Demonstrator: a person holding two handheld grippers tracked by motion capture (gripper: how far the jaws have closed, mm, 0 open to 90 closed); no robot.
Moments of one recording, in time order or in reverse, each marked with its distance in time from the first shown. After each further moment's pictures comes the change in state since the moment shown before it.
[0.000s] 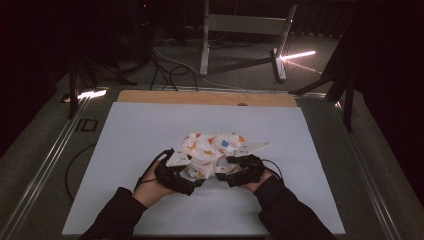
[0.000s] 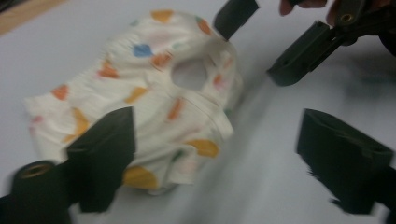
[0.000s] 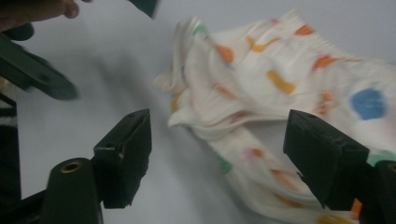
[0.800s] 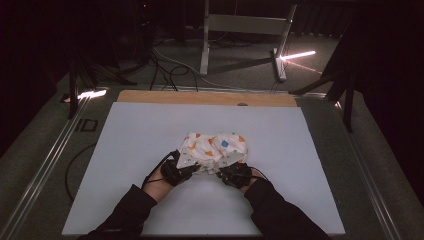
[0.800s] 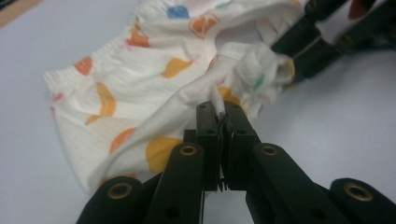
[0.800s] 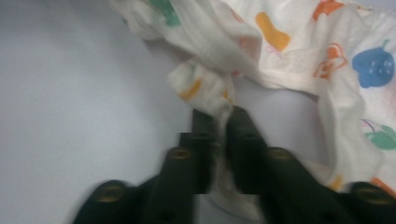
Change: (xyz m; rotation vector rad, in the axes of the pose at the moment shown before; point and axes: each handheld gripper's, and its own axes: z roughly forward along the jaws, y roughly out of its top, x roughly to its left) left arm 0.019 -0.013 0.030 0.017 0.140 0.022; right arm 0.004 -0.015 0.043 0.191 -0.194 -0.103
